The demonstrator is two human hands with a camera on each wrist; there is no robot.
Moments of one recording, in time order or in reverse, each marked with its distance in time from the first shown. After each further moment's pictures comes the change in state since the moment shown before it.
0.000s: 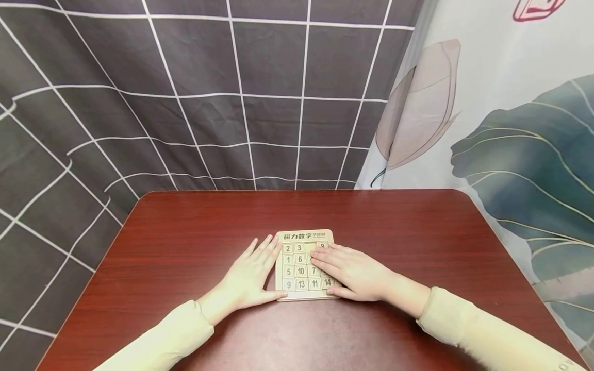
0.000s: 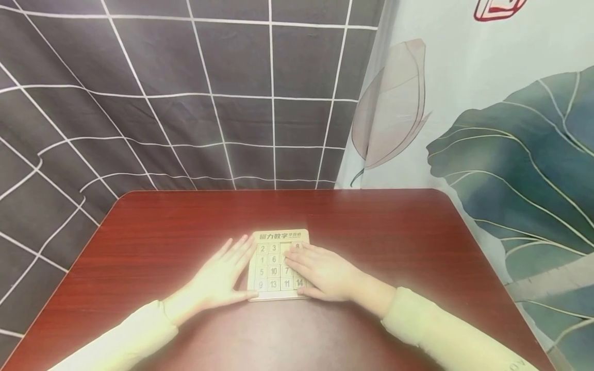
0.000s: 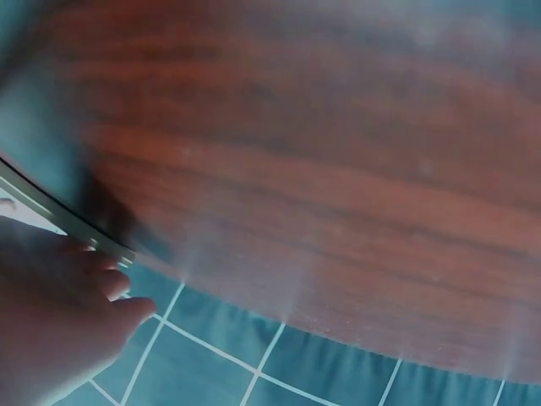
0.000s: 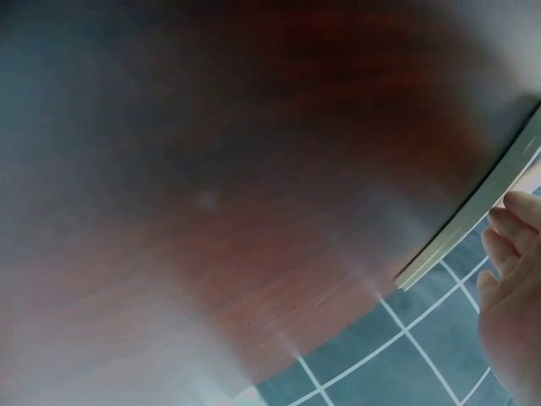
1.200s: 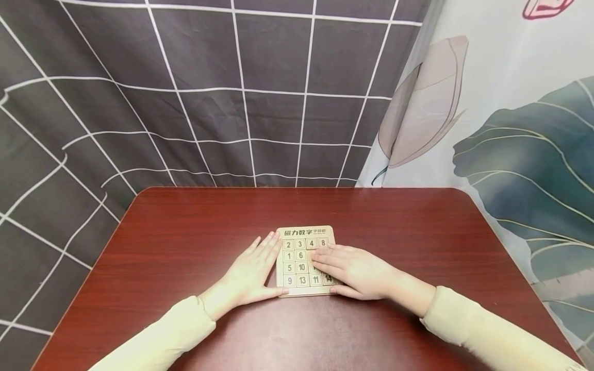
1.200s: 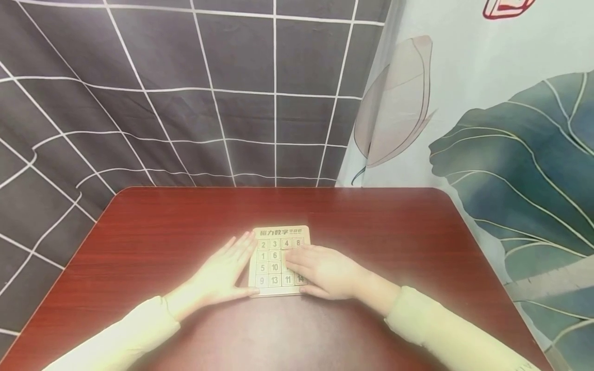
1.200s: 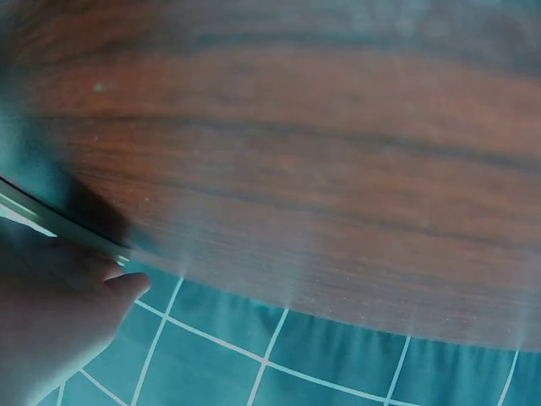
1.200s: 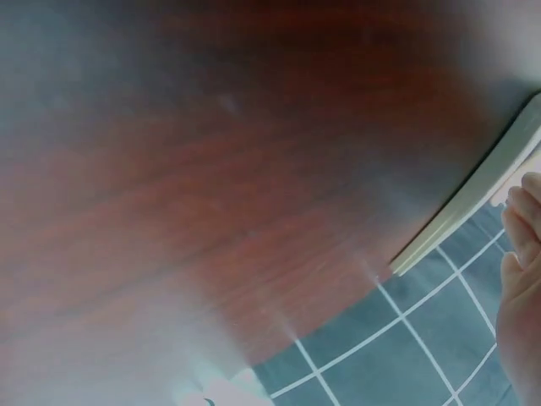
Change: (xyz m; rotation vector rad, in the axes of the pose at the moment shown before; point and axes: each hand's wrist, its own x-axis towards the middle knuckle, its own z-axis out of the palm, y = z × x) left_hand 0.008 -0.006 0.006 -0.036 -0.046 0.014; right_hand 0.001 0.009 -0.006 0.025 0.029 -0.107
